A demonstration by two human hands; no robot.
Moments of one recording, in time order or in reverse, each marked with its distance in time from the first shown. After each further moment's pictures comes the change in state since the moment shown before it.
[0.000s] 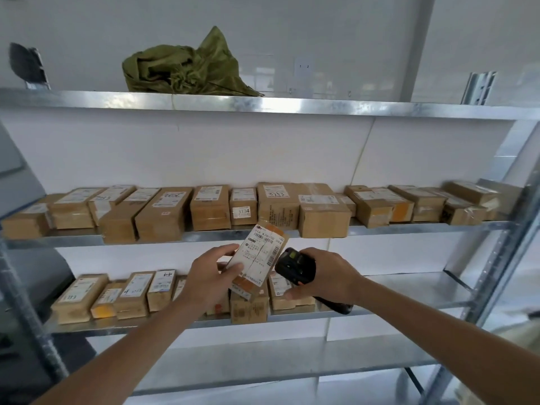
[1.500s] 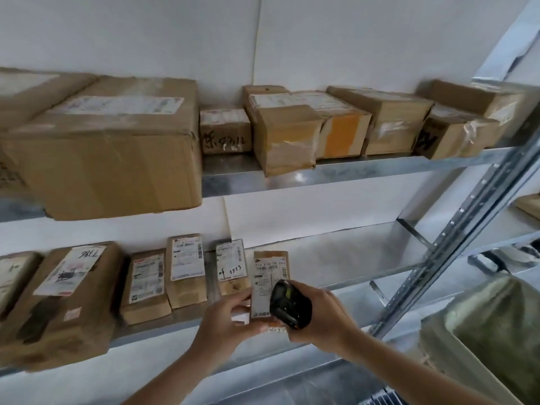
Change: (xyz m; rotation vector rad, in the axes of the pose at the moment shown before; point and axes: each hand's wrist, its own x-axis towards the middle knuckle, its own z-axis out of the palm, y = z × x) left_hand 0.154 -0.150 0.486 -0.188 -0.405 -0.166; right_hand 0.128 0.458 0.131 0.214 -0.019 0.220
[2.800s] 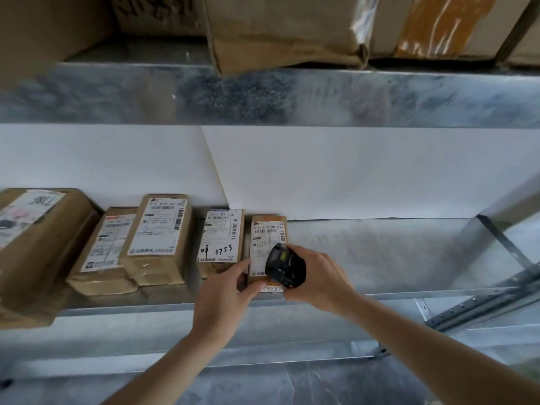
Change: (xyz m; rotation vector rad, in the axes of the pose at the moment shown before) left_hand 0.108 -0.072 0.066 0.451 0.354 -0.086; right_hand 0.171 0.102 0.038 -0.099 -0.125 -0.123
